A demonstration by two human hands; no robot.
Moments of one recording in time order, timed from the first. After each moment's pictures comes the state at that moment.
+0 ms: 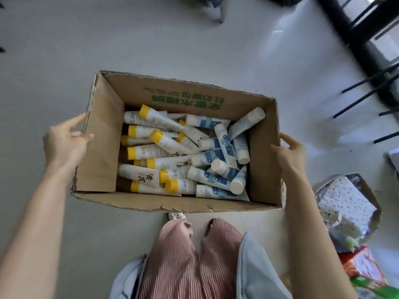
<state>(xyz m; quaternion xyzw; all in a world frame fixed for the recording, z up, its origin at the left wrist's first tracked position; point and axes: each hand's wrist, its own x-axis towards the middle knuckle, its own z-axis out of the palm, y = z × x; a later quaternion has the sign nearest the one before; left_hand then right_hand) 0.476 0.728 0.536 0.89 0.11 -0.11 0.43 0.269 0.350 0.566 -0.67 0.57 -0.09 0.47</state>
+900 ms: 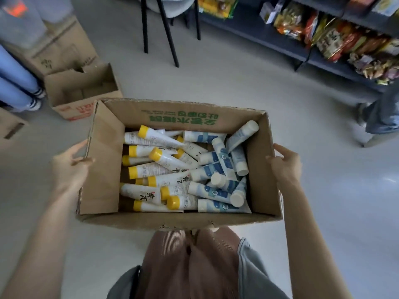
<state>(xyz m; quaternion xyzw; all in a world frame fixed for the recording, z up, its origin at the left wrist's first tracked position) 0.654 1.022 0.545 0.75 0.46 0.05 0.47 0.789 0.615 0.555 -0.85 0.26 0.11 0.44</state>
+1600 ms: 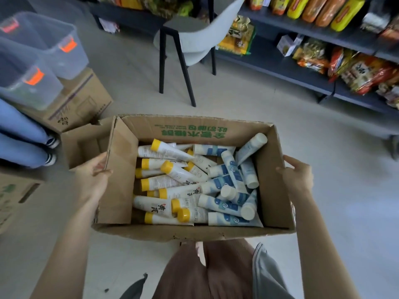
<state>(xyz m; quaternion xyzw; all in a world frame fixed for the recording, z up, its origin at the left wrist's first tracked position) 0.948 1.228 0.549 0.76 0.43 0.05 0.48 1.063 0.828 0.560 -0.85 0.29 0.11 0.42</state>
